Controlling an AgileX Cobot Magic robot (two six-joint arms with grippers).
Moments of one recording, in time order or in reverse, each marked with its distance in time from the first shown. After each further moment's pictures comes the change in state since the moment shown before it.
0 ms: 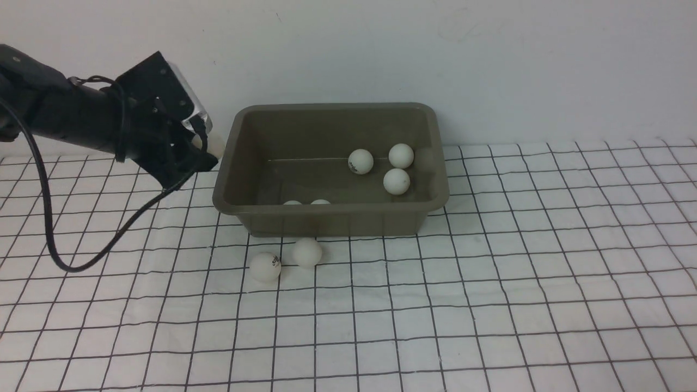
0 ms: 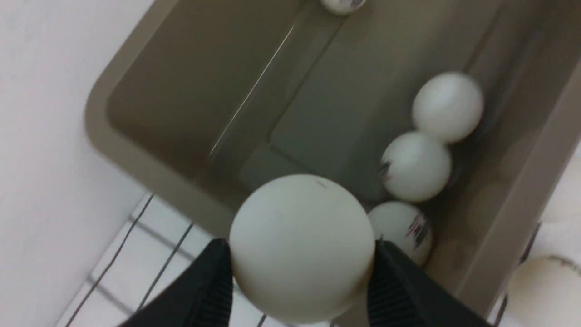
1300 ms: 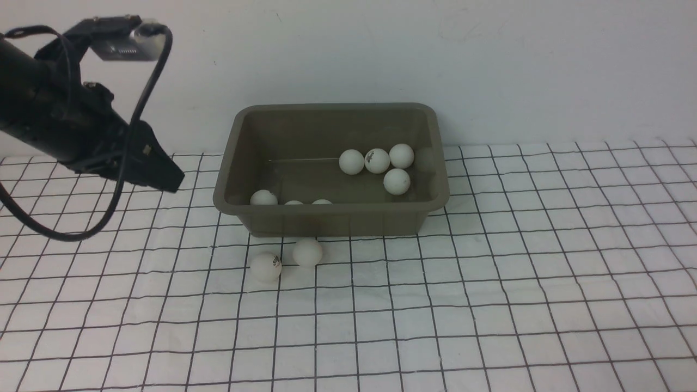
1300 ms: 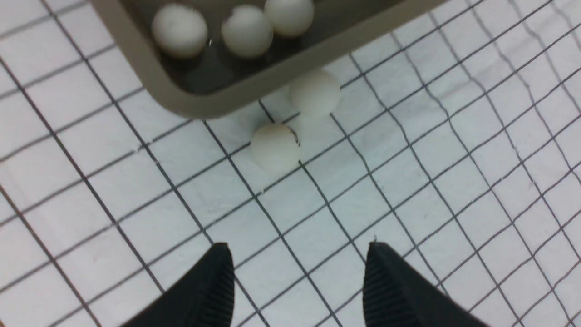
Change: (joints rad) right arm 0.000 0.000 0.000 0.000 0.000 0.000; left arm 0.007 -0.291 -0.011 0.359 0.458 -1.013
